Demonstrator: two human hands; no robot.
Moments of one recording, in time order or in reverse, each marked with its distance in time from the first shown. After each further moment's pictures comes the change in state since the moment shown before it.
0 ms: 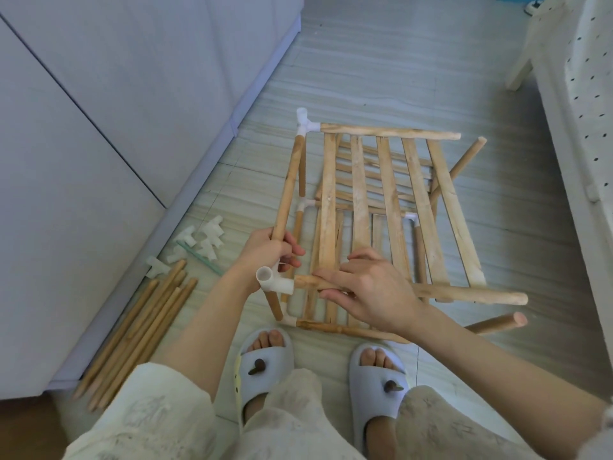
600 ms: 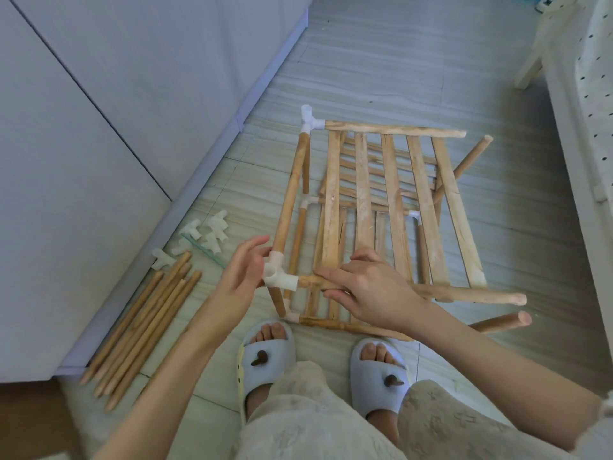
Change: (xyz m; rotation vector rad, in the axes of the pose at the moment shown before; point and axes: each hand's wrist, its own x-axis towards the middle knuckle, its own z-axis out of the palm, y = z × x) left_hand -0.063 -0.051 -0.032 0.071 -0.030 0.482; right_hand -0.003 -0.005 0.003 0.021 -0.160 0.038
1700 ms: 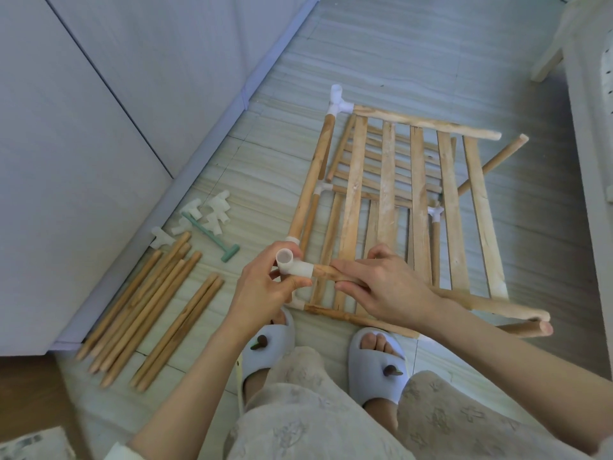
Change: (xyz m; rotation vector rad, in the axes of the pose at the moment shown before) left_hand -0.001 -0.015 0.029 0.176 0.113 0.004; right_hand -0.005 -0.002 -0.002 0.113 0.002 0.019
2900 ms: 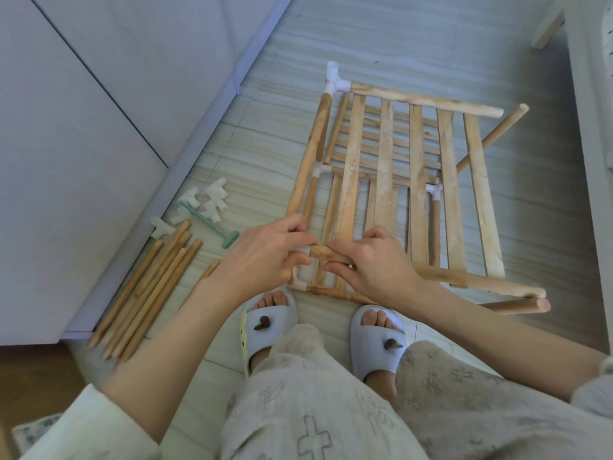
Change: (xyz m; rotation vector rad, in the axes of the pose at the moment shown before) left_hand 0.018 0.034 -0.020 0.767 -0.400 0.479; right_hand -0.001 -0.012 0.015 -0.125 0.156 0.118
